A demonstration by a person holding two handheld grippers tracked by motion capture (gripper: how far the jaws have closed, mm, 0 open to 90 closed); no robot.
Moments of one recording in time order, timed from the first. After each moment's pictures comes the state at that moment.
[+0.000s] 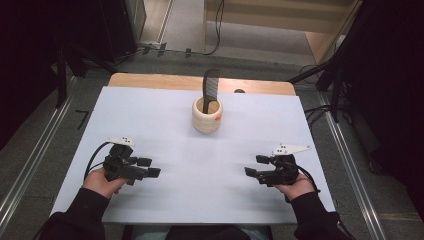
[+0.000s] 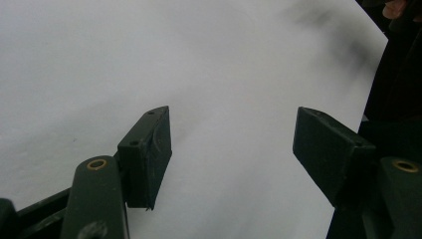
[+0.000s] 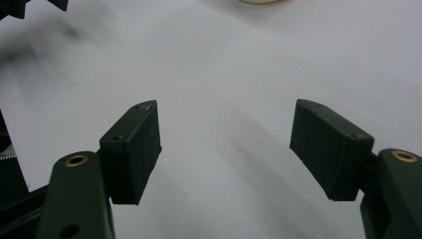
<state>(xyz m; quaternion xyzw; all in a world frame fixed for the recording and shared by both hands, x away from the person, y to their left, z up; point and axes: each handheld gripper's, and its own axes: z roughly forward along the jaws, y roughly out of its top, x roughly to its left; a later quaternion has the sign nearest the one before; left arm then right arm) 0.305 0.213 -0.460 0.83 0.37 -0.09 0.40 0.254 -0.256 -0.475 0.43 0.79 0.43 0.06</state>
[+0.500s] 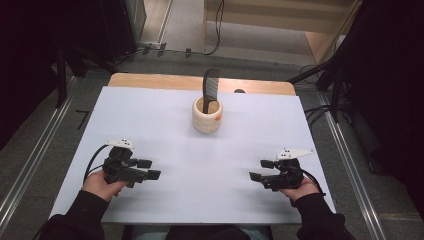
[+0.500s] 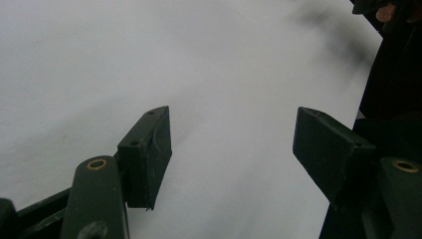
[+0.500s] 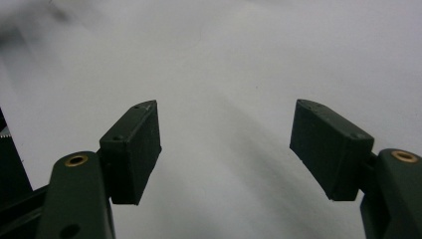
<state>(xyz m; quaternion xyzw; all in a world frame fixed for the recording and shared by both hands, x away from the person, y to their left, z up) 0.298 0.213 -0.459 0.83 0.36 -0.09 0.40 0.246 -0.268 -0.482 0.43 0.80 0.42 0.05</state>
